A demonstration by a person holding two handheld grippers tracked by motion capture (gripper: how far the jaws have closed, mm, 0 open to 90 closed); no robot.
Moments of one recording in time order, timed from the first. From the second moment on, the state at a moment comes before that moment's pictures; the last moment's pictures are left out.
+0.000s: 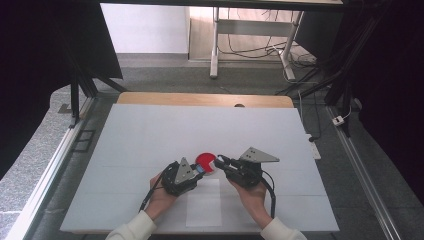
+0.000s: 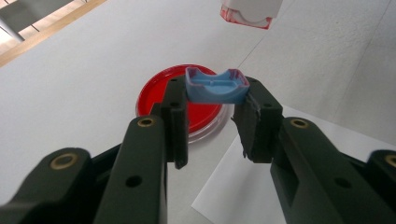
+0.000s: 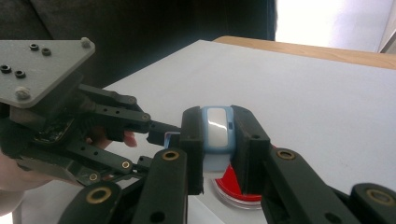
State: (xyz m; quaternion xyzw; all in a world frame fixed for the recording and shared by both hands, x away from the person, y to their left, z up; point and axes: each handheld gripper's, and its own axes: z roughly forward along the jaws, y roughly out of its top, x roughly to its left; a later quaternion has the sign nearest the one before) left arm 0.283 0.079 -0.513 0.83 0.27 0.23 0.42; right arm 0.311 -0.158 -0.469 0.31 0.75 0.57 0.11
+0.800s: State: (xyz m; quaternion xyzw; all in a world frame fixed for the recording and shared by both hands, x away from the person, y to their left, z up) left arm 0.274 0.114 -0.507 0.83 0.29 0.23 0.42; right arm 0.313 -0.159 -0.471 0.31 0.75 0.57 0.11
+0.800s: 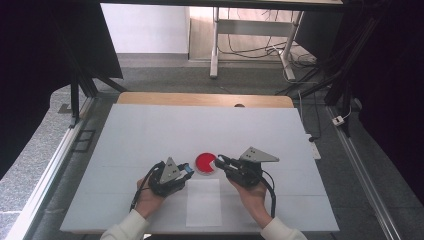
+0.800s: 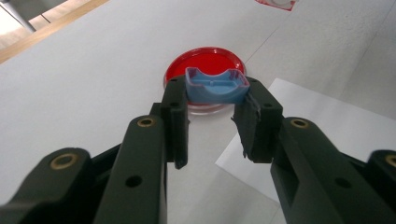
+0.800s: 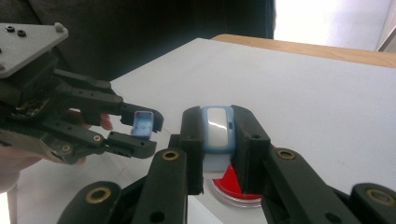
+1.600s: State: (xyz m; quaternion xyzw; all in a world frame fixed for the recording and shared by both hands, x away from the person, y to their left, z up) left arm 0.241 0.172 -0.509 0.80 0.34 0.23 0.42; right arm 0.315 -0.161 -0.471 0.31 0.76 0.56 0.11
